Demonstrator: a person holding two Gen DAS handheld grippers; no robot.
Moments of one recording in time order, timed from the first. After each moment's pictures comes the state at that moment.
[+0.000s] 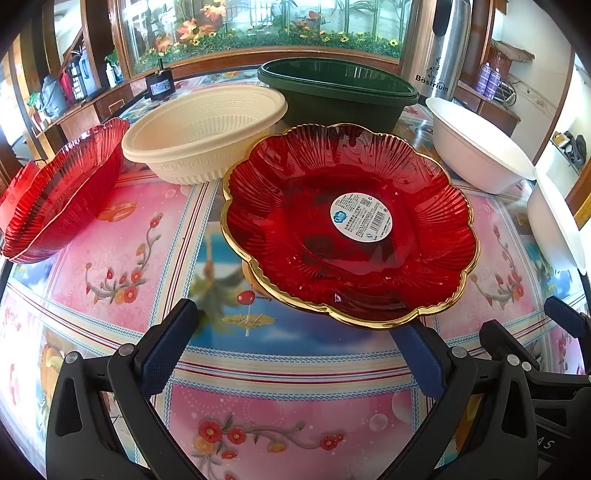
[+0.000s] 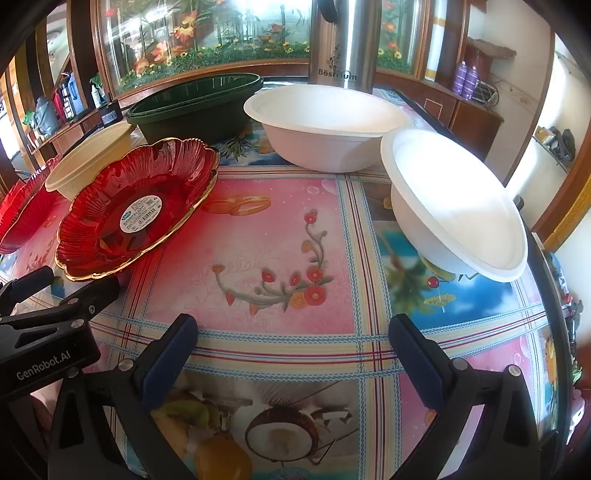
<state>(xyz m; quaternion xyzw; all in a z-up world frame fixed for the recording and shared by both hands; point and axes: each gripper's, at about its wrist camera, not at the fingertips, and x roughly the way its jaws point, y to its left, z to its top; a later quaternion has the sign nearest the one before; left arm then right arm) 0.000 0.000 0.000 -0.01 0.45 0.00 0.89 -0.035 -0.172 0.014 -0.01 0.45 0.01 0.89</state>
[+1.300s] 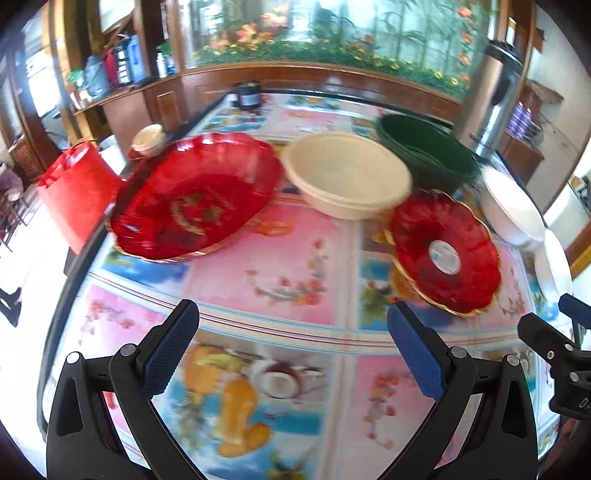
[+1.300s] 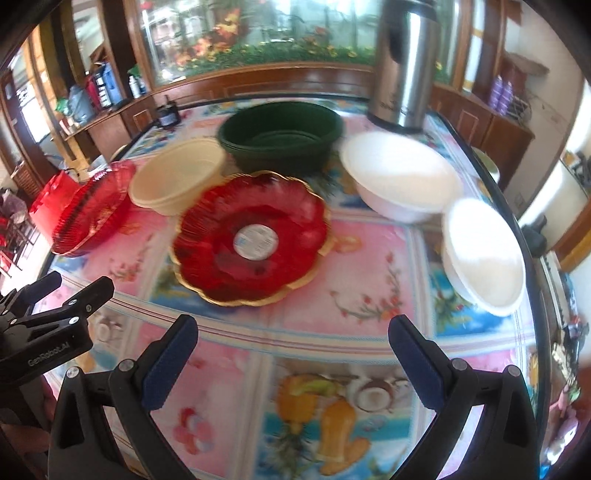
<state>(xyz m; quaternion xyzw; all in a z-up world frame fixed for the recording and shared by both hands) -0.041 0.126 0.074 -0.05 0.44 0.07 0.89 -0.040 -0.106 0.091 -0.02 0.46 0.08 0.88</state>
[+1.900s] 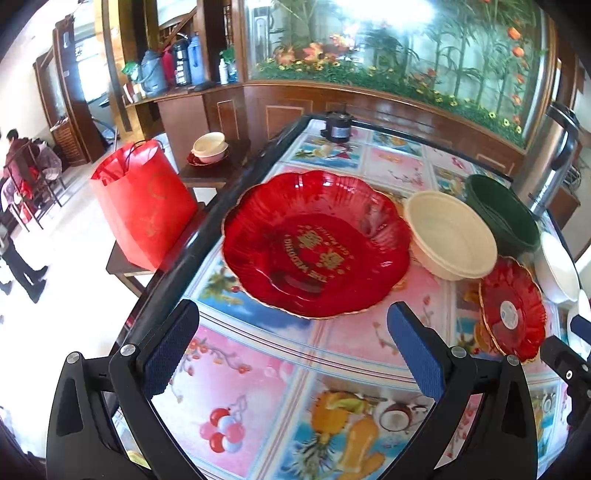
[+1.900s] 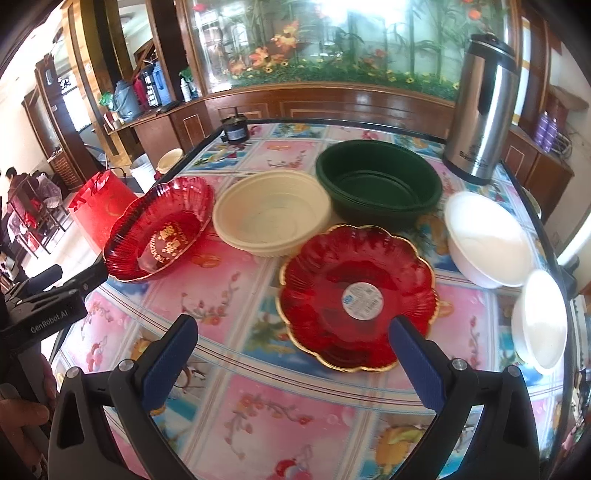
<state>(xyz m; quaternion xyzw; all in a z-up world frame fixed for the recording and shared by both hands) -0.043 0.224 0.102 -0.07 0.41 0.15 0.90 -0.020 -0.018 0.112 -0.02 0.43 0.16 0.89</state>
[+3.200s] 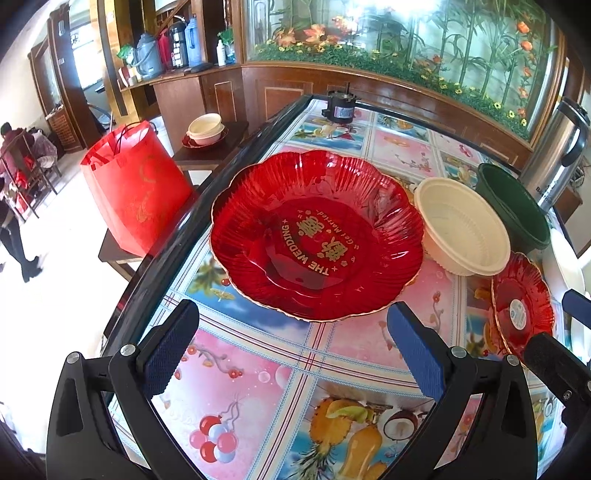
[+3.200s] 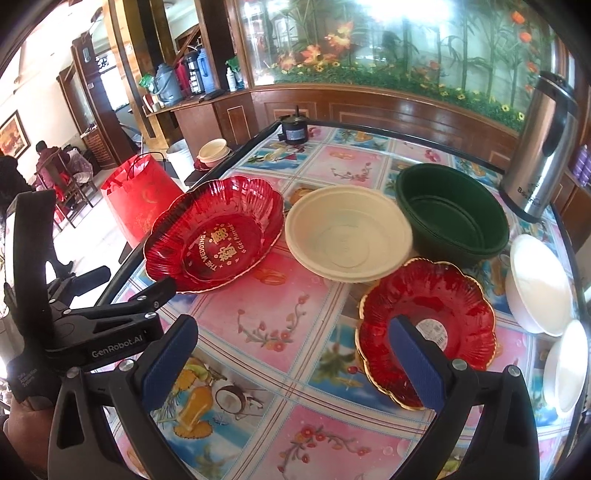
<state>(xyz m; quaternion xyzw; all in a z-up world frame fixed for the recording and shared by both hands) -0.020 0.231 0.081 -0.08 0.45 0.15 0.88 -0.011 0.039 0.120 -0.05 0.43 0.23 0.87</state>
